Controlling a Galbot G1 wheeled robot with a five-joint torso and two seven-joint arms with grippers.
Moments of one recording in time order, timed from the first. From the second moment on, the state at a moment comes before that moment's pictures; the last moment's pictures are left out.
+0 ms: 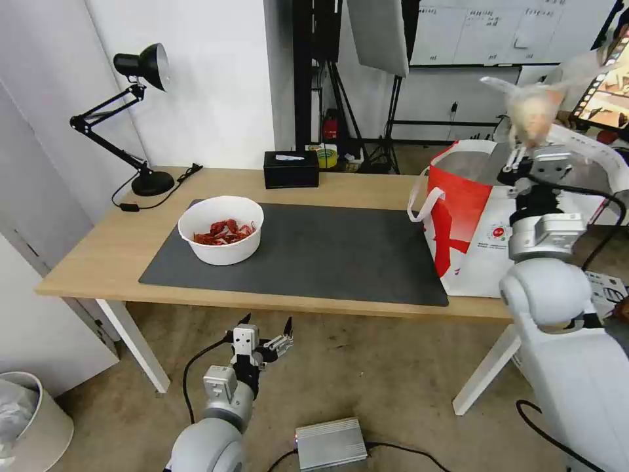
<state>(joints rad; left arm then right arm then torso) 1.48 -1.25 -0.20 -2.10 -0.31 0.21 -0.26 -0.88 1.04 0.54 1.95 0.25 -0.12 0.33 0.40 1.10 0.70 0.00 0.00</state>
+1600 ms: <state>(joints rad) 1.48 -1.25 -0.21 -2.11 -0.32 0.23 -0.26 -0.79 1.01 0.52 1.95 0.72 -0.36 0.58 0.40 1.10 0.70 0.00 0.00</state>
